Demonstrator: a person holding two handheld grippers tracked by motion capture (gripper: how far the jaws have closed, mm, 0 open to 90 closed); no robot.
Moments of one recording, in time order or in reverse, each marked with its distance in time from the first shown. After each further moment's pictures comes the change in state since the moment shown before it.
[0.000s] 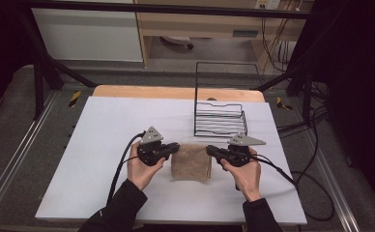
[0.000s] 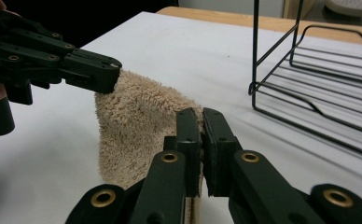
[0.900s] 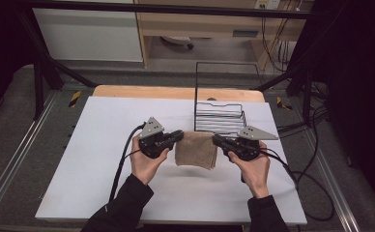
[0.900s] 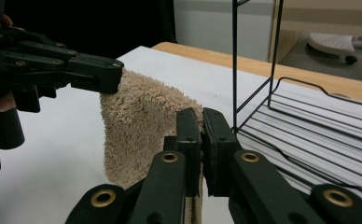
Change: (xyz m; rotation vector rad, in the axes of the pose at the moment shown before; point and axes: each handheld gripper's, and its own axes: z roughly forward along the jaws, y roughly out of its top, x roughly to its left) left arm -0.008 0.030 -0.005 -0.144 0.015 0.019; right arm -0.002 0.027 -0.024 -0.104 -0.024 -0.042
